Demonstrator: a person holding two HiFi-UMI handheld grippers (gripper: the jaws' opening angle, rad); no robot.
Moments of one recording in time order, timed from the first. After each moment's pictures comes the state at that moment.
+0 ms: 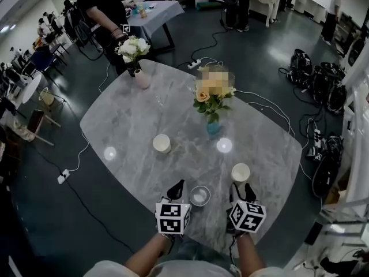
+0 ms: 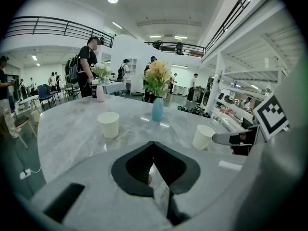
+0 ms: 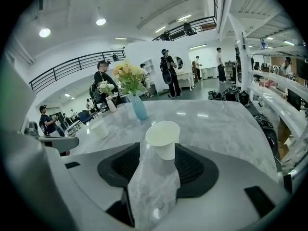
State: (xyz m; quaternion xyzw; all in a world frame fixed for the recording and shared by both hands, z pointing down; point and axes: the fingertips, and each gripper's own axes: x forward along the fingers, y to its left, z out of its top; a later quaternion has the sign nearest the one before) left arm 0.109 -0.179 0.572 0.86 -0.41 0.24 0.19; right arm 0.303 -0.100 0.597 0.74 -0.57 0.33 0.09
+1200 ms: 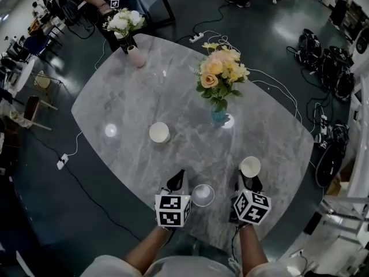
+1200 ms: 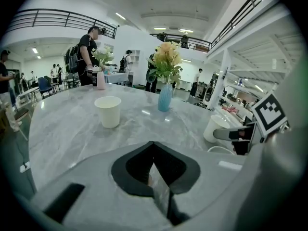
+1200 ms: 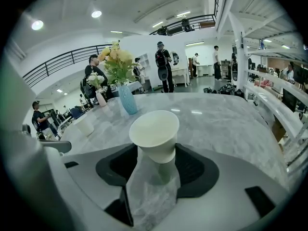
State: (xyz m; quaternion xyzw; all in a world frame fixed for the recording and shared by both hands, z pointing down) left arm 0.112 -0.208 0.621 0.84 -0.41 0.26 0.23; right arm 0.326 -0.132 0.639 0.75 -0.54 0.35 0.12
